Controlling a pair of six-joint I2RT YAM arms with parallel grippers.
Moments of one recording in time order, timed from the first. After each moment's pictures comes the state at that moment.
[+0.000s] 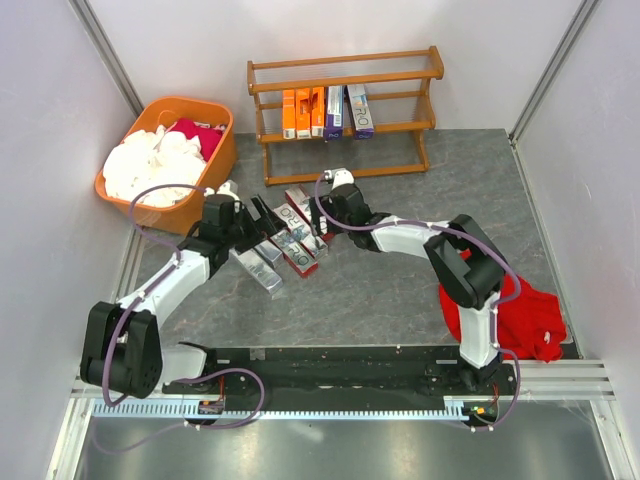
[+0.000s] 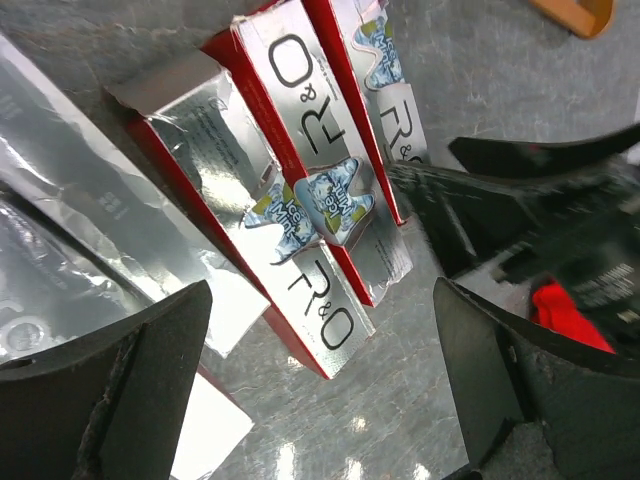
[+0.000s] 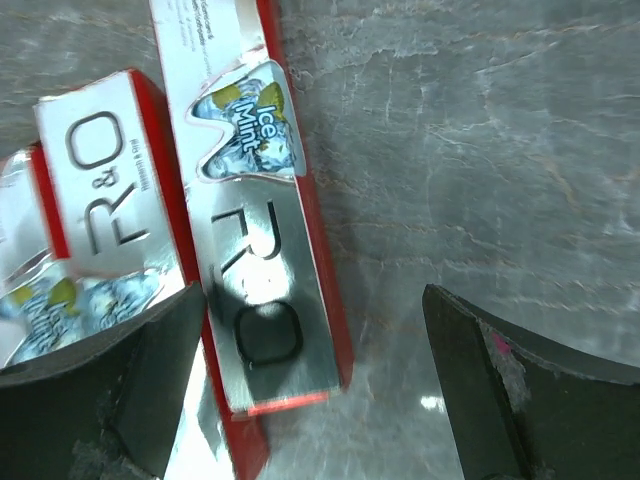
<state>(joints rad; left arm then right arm) -0.26 1.29 0.73 -0.08 0.17 -0.71 0.69 1.96 1.22 0.16 0.18 0.33</state>
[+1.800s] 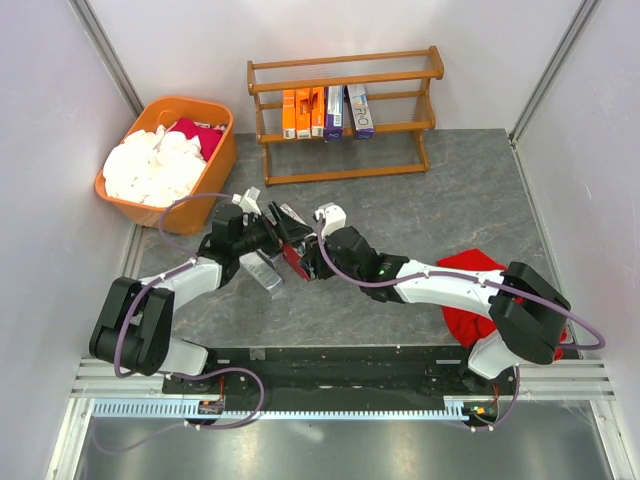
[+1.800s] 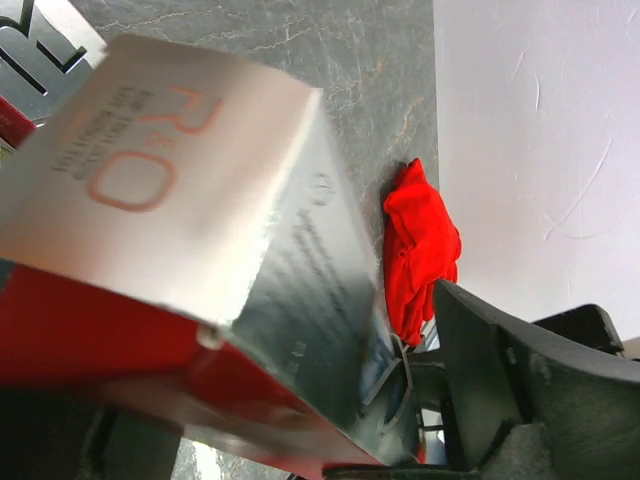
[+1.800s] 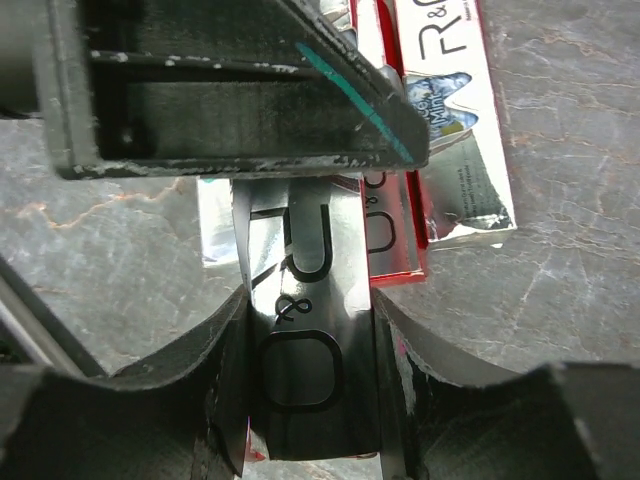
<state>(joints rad) -0.30 1.40 0.59 0.41 0.56 -0.91 0.99 1.55 0.92 0.15 0.18 0.45</state>
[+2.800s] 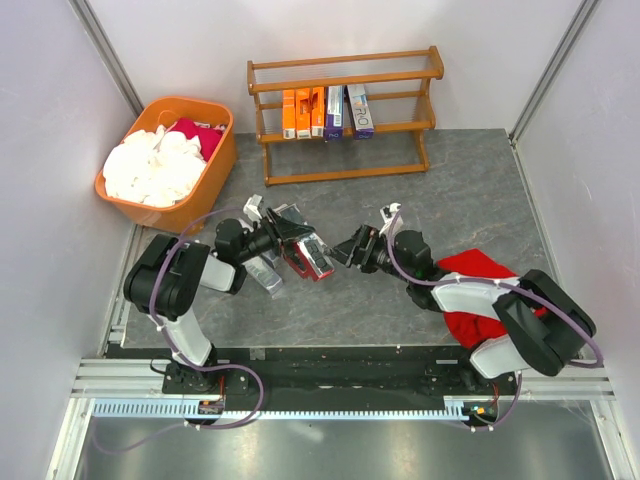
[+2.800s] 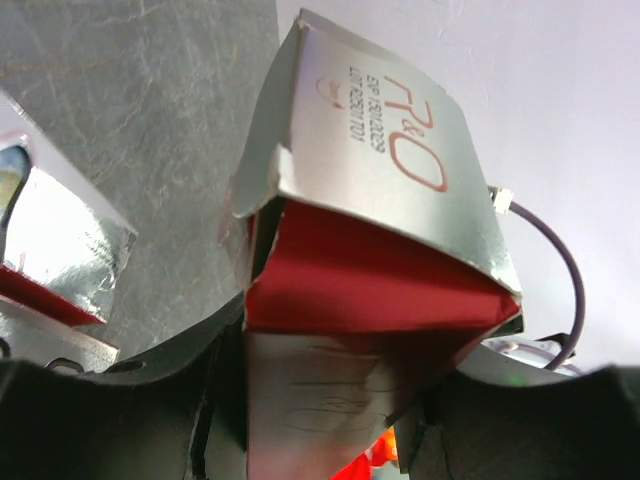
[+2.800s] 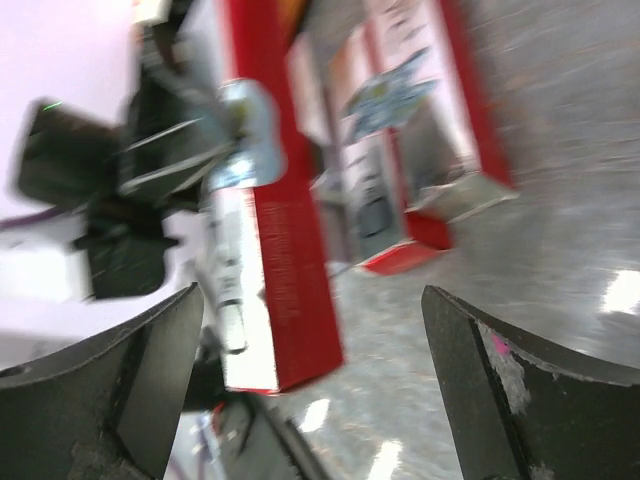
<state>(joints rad) -0.28 1.75 0.48 1.22 0.74 -1.40 0.66 1.43 0.50 0.68 -0.21 0.91</state>
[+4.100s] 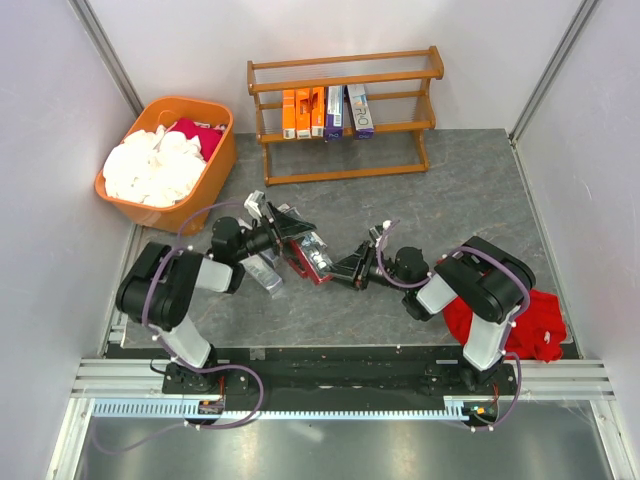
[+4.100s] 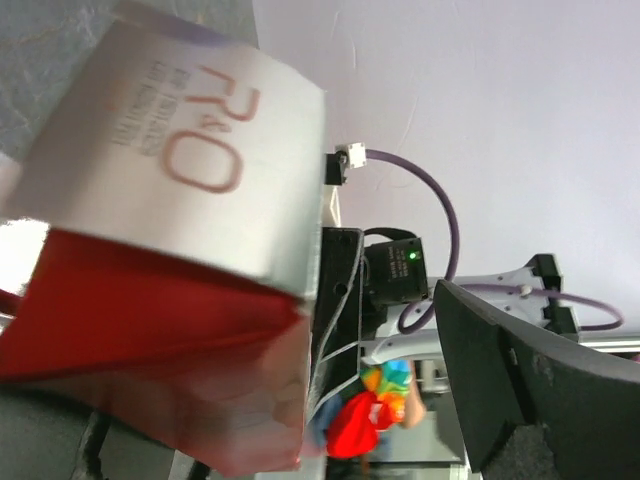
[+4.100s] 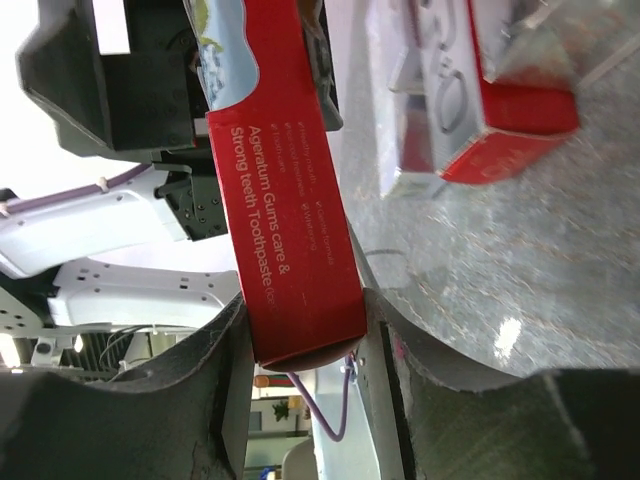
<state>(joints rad) -0.28 1.72 0.48 1.24 0.82 -1.41 0.65 1.83 0.38 1.36 -0.53 1.39</state>
